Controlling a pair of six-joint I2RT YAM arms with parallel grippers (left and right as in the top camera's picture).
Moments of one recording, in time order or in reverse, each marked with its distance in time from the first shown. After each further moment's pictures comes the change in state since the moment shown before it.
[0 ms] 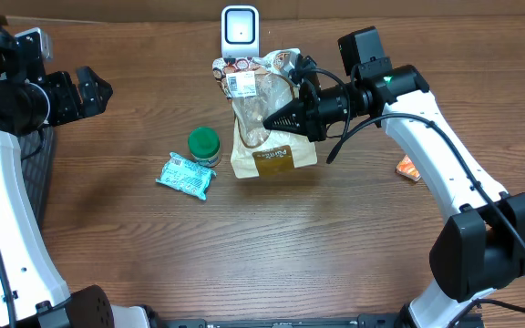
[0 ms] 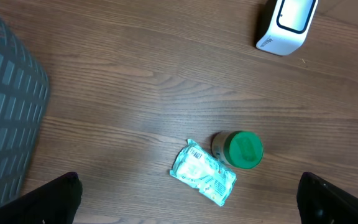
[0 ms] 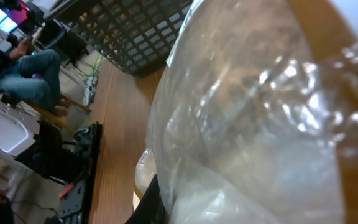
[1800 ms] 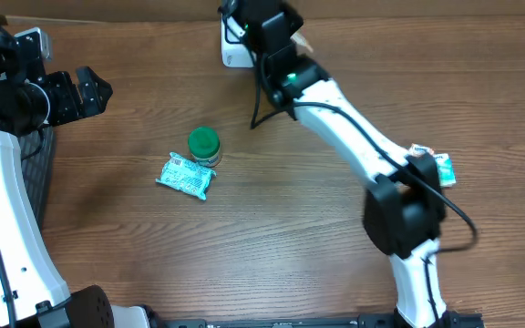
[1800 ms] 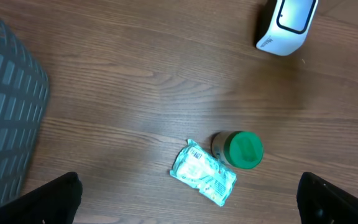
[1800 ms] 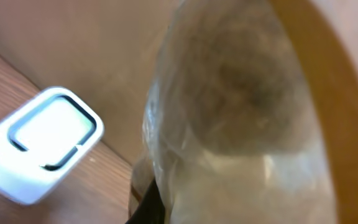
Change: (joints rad) left arm 0.000 0.000 0.000 0.000 0.000 0.000; right arm 0.261 0.378 0.373 0.733 1.672 -0.139
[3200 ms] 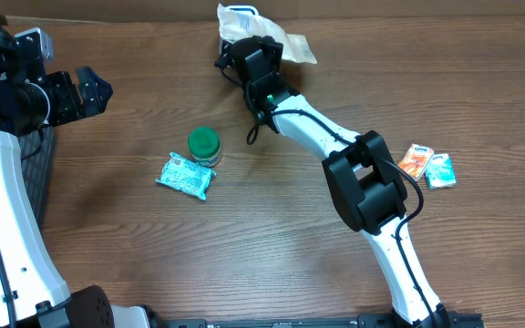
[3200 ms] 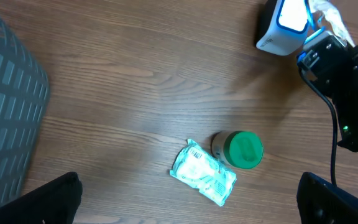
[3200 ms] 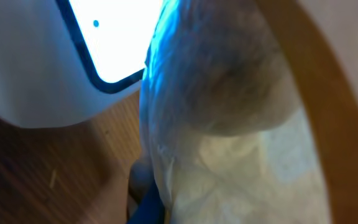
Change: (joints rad) left arm 0.000 0.000 0.000 0.000 0.000 0.000; right arm 0.011 0.263 0.000 0.125 0.119 -0.428
